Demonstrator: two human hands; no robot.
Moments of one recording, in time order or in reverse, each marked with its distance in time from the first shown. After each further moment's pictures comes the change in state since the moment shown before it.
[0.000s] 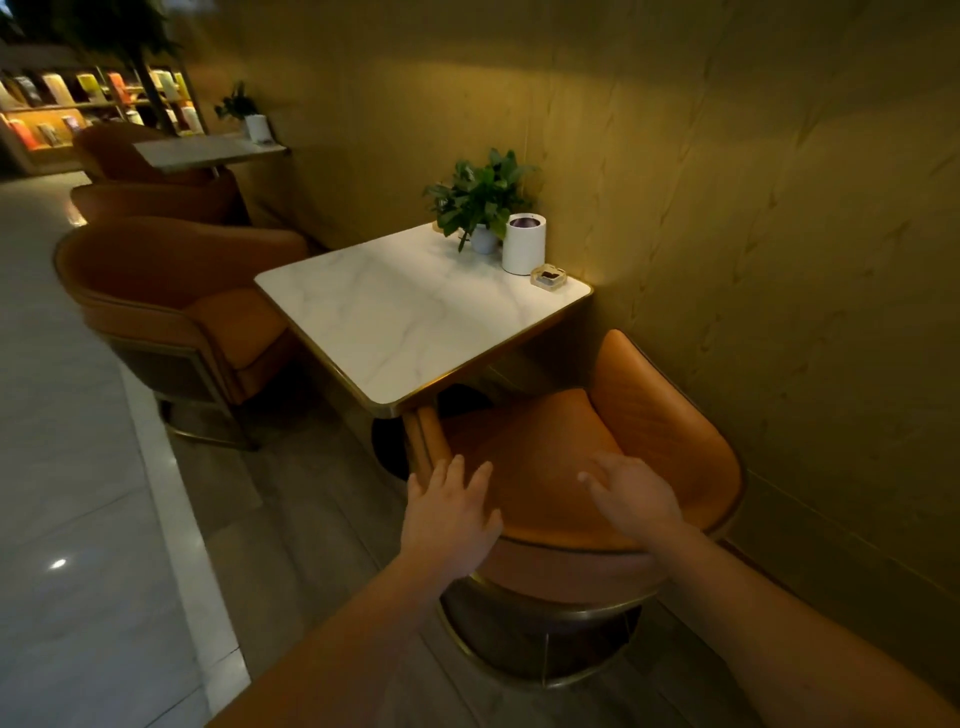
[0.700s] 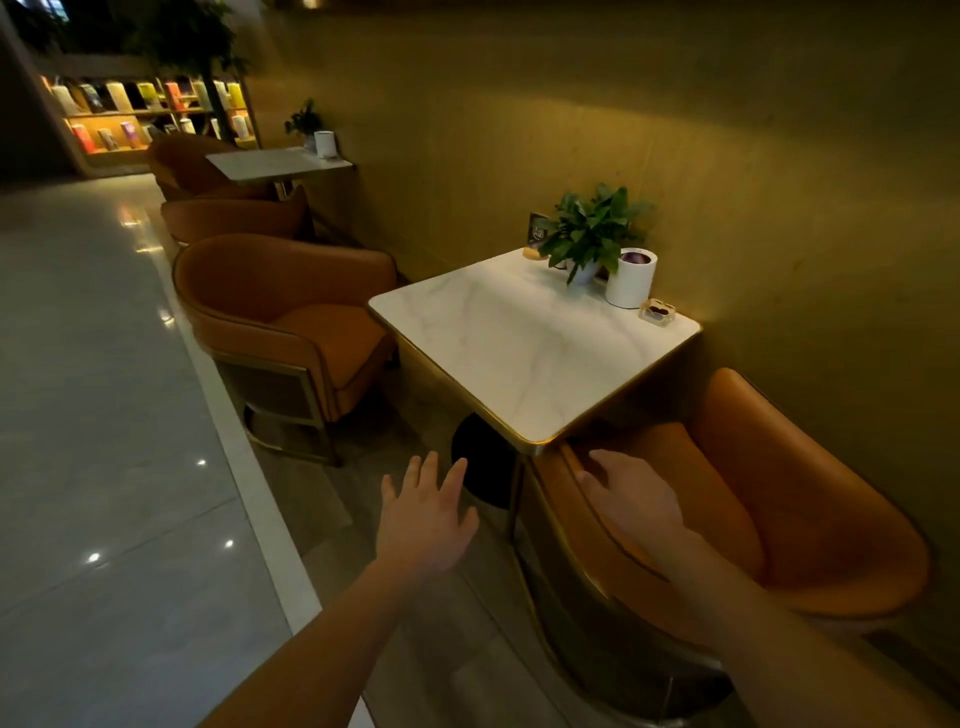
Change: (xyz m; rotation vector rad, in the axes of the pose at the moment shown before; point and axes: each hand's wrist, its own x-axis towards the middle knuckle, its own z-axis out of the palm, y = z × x) left_hand -0.036 -0.333 -0.114 0.012 0.106 -0.082; right_hand 0.035 -0.330 0.054 0.046 0.151 -0.082
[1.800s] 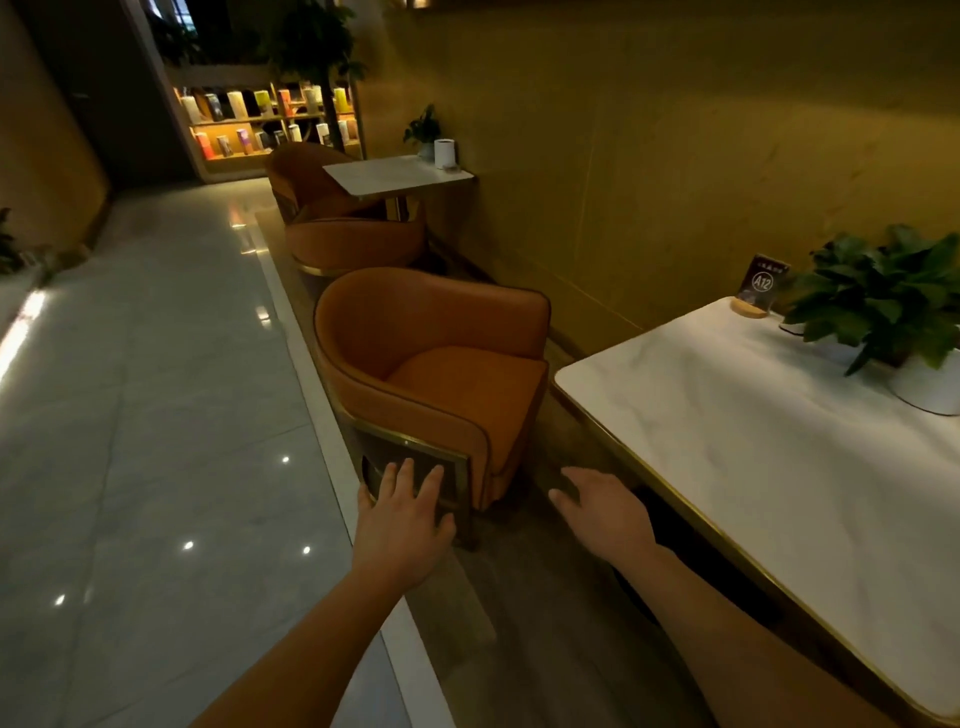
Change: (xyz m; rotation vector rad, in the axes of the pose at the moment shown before) left_hand 0.287 -0.511 -0.083 0.046 0.003 -0.230; right_hand 0.380 -0.428 0.263 -0.005 -0.164 -0.129
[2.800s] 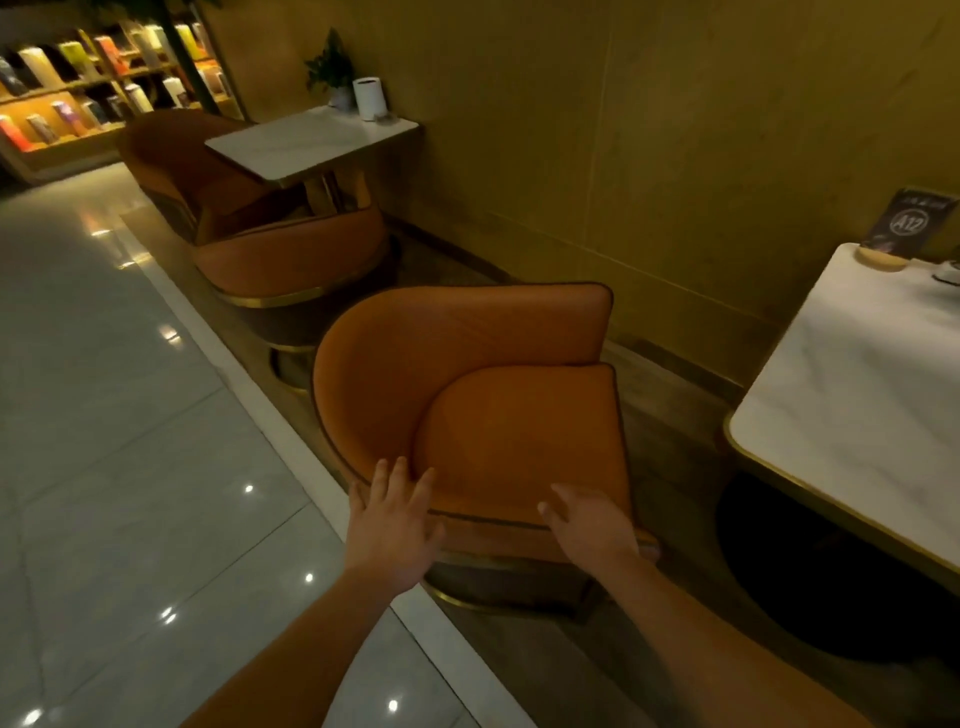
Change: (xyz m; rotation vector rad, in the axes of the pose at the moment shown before) left_hand 0.444 -0.310 0.006 0.158 -0.140 0.295; right_hand 0.396 -0.208 0.204 0.103 -0.141 0.295
